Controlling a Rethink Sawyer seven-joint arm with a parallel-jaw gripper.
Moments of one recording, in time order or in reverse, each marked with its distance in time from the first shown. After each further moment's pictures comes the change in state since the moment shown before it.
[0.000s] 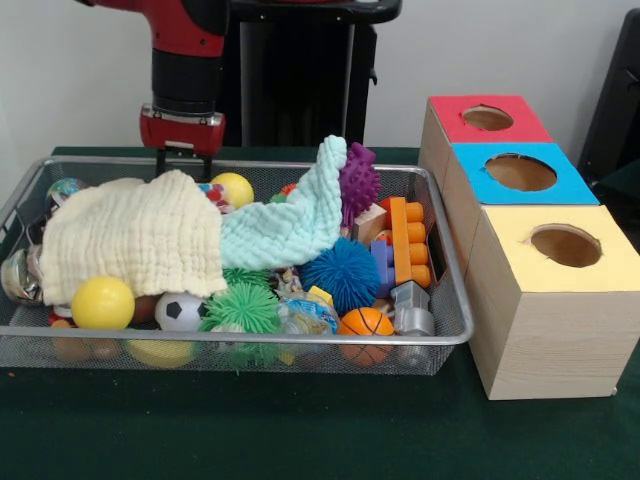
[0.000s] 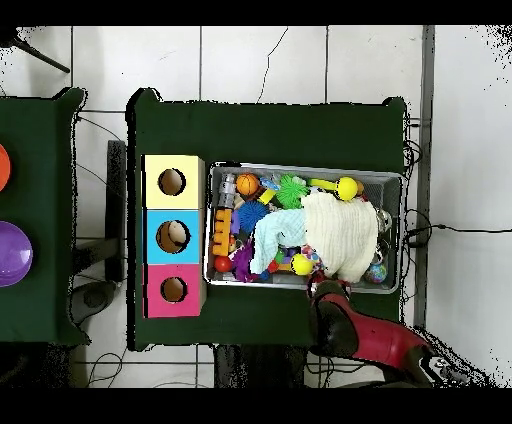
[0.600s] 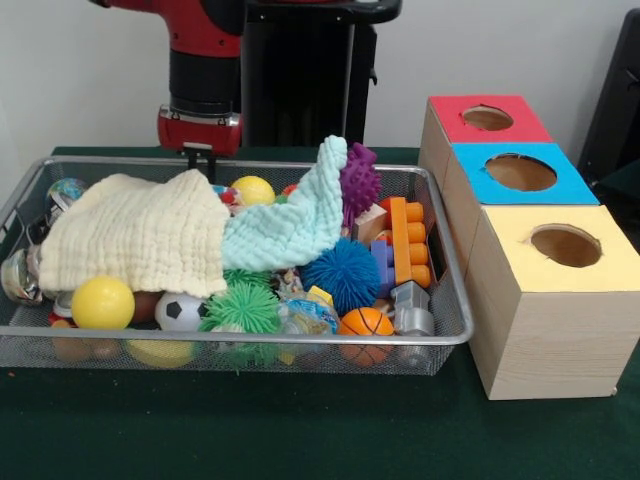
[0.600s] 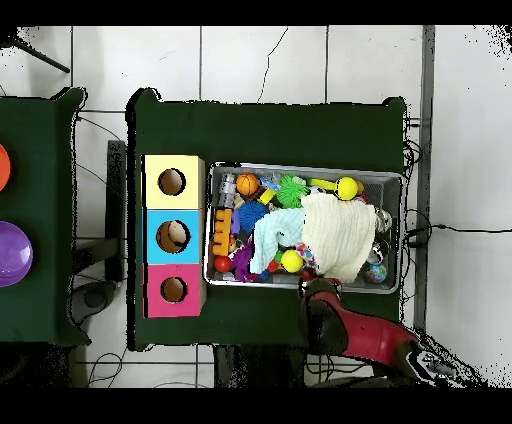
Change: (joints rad) arm 0.054 -0.003 -0.005 0.012 0.022 0.000 0.000
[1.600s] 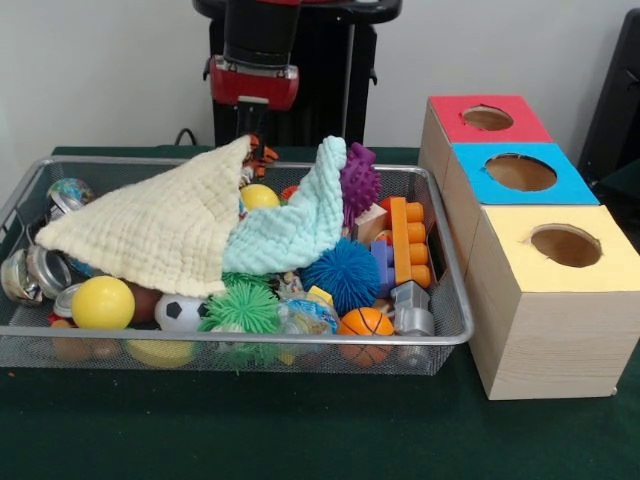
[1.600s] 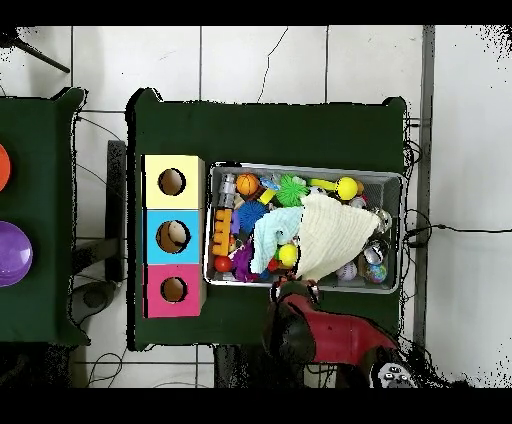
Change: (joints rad) arm 0.207 -0.212 -0.032 0.087 0.032 0.169 0.000
